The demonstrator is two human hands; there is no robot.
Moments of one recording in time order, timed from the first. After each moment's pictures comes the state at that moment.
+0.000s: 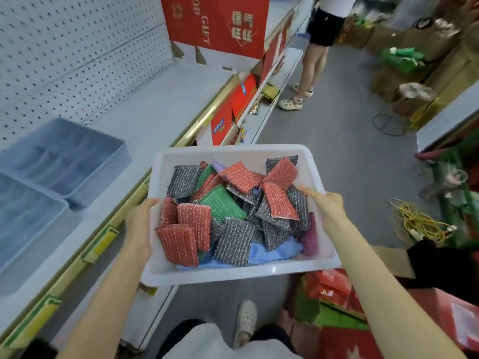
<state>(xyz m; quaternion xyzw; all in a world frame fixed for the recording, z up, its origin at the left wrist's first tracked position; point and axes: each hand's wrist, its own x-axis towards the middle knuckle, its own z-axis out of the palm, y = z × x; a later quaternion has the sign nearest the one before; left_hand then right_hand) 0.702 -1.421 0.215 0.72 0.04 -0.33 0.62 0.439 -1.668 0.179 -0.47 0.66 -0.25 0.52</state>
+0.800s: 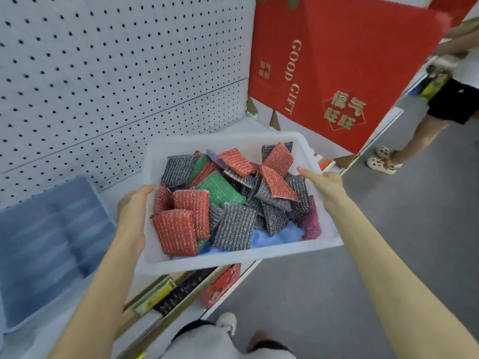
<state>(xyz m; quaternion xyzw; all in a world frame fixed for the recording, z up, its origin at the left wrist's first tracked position) 0.975 -1.645 0.234 0.69 0.13 -0.16 0.70 0.849 -1.992 0.234 -0.65 0.50 -0.14 0.55</state>
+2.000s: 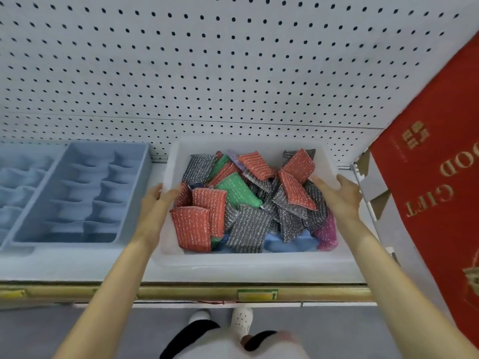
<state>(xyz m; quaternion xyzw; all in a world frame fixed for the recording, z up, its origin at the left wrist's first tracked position) 1.027 -1.711 0.202 0.69 0.30 0.04 0.66 1.135 -2.055 0.200 -0.87 0.22 0.01 0.43</state>
